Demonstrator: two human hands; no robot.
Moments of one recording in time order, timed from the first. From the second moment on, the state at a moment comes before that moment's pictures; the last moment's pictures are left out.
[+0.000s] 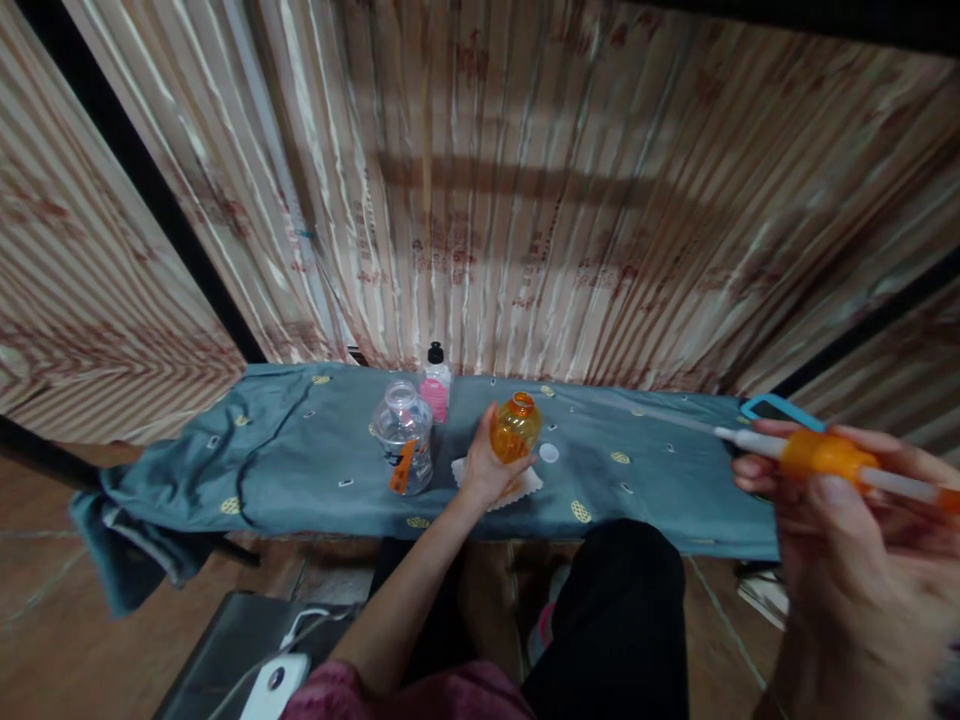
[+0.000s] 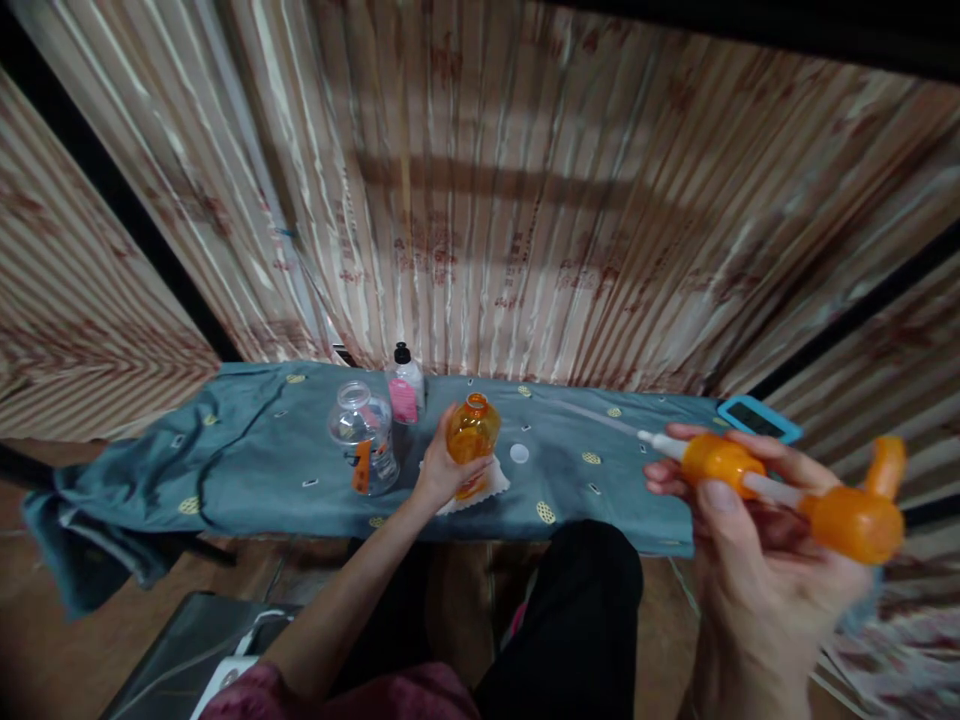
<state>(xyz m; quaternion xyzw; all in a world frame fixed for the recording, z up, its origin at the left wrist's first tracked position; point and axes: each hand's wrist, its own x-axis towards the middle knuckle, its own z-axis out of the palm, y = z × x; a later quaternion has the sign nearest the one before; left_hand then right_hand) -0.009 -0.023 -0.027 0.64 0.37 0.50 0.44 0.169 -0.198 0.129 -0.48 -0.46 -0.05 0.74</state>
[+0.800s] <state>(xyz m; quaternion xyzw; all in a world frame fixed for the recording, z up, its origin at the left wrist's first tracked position) -0.003 -0.023 -0.014 0.63 0.38 0.49 0.46 0.151 -0.114 0.170 -0.46 -0.57 0.19 0.65</state>
